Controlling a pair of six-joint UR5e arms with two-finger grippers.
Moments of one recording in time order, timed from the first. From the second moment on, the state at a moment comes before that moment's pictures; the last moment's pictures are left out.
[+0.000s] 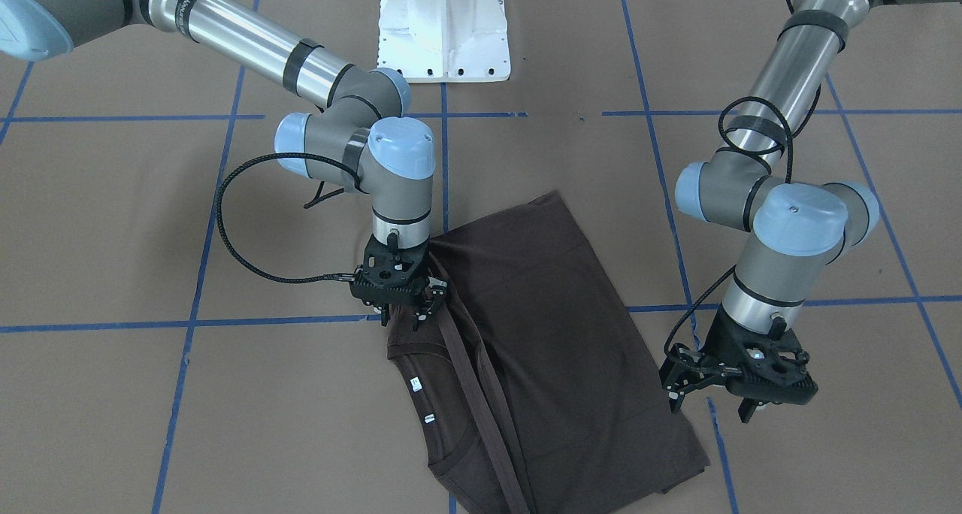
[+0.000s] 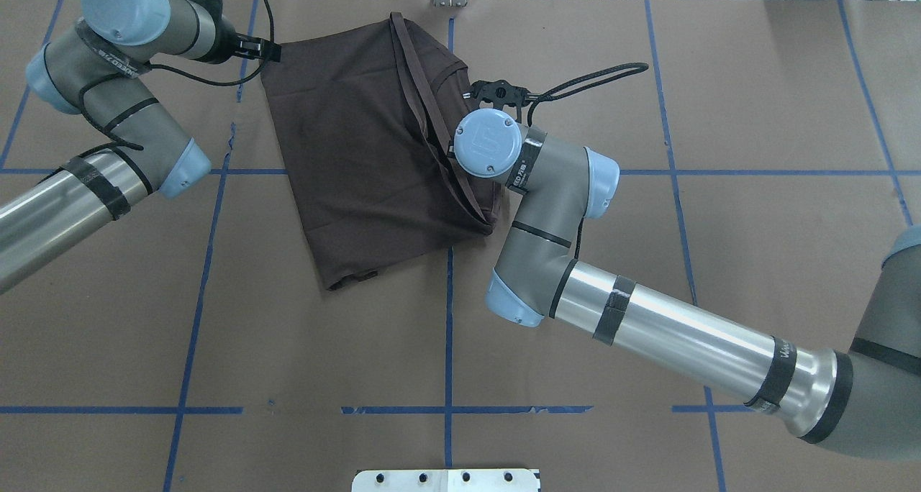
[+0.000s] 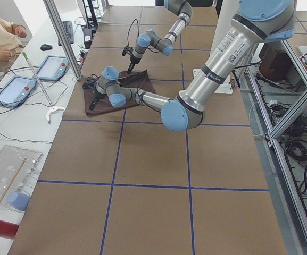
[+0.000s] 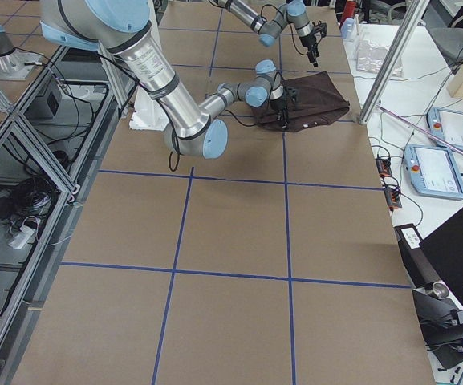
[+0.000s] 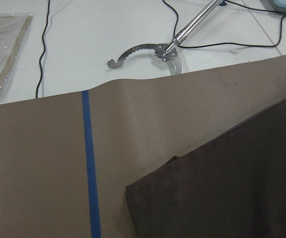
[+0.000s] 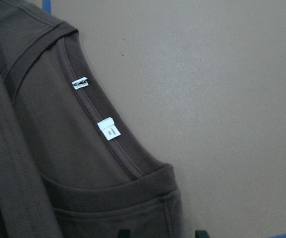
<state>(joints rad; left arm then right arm) -0.94 -2.24 -1.09 -2.37 -1.78 -0.79 0.56 -0.70 1.19 -1.28 1.50 1.38</state>
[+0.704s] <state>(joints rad) -0.94 -2.24 -1.09 -2.37 -1.78 -0.79 0.56 -0.71 1.19 -1.27 1.50 1.39</state>
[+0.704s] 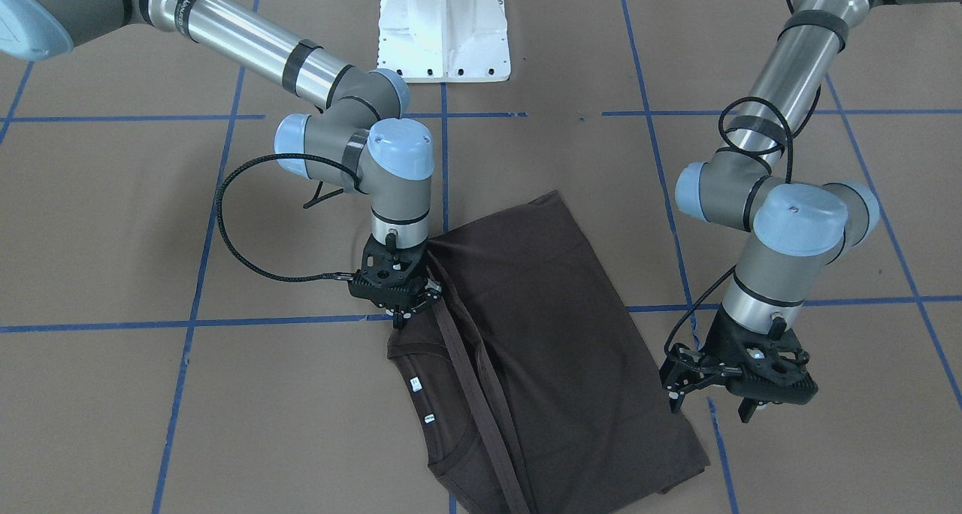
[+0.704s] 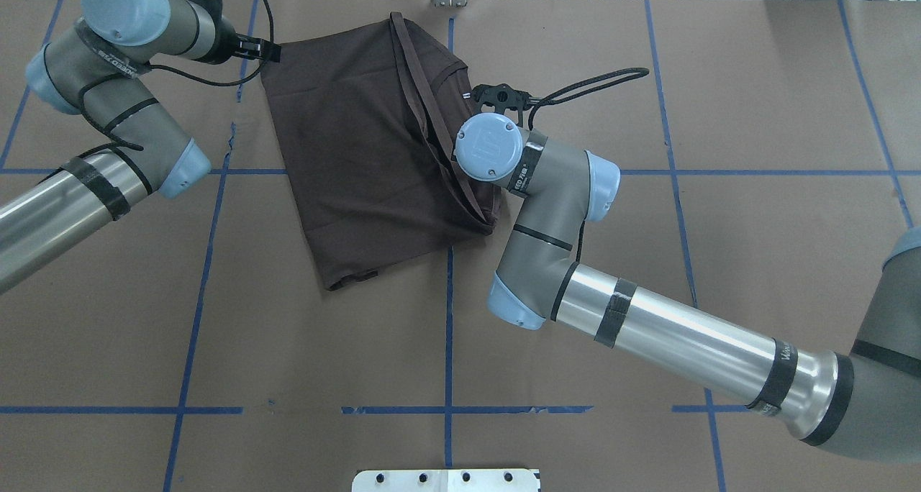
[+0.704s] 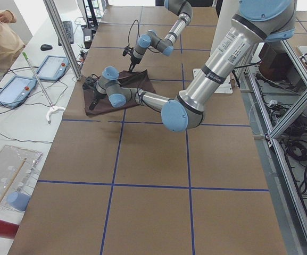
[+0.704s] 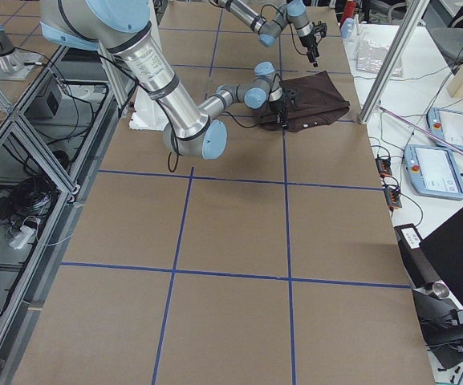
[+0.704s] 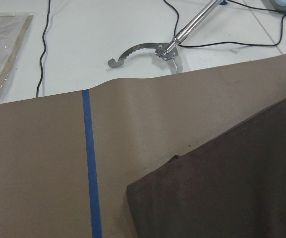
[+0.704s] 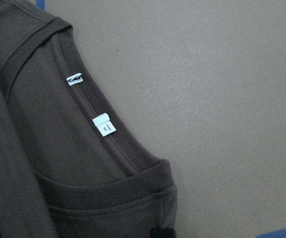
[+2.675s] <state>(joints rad) -0.91 -2.24 -1.13 -2.38 -1.78 -0.87 0.29 -1.28 1.89 -1.35 1.31 1.34</state>
